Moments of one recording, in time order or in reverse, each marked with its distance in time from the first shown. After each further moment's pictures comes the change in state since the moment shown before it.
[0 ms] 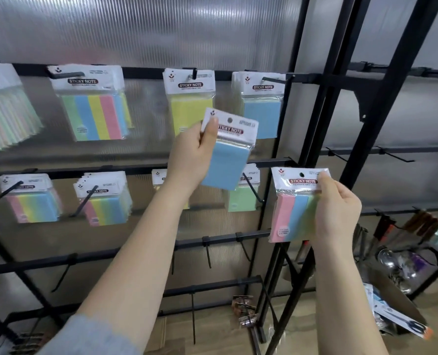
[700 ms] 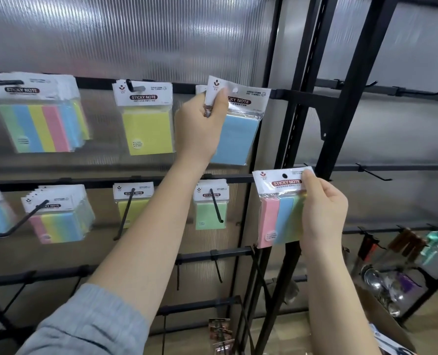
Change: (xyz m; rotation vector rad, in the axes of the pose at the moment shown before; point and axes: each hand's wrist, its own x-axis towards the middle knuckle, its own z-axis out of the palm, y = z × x) left_hand 0.053 0.055 0.086 -0.156 0.232 0.101; right_hand 0.066 -0.012 -0.027 0.020 -0.126 -0.069
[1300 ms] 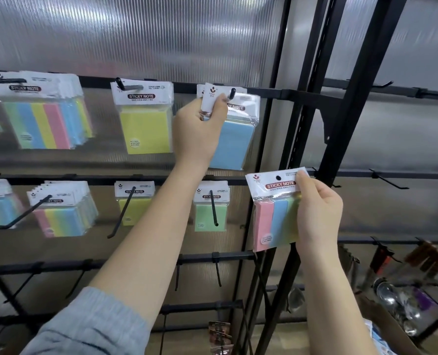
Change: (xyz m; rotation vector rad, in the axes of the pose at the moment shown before) left_hand -0.002 -0.009 0.015 -0.007 0.114 -0.034; right_hand 0.017 0.004 -0.002 0.048 -0.159 0.012
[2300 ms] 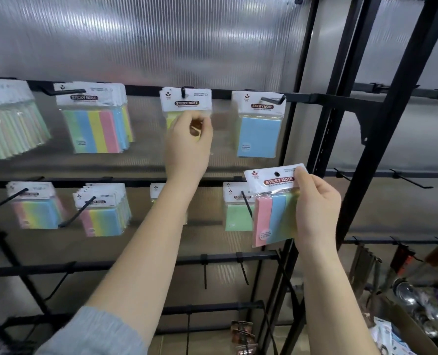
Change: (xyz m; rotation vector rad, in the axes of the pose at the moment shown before) left_hand 0.008 -0.027 -0.092 0.291 0.013 0.046; right_hand -0.046 -0.010 0.068 0.009 -0.016 0.001
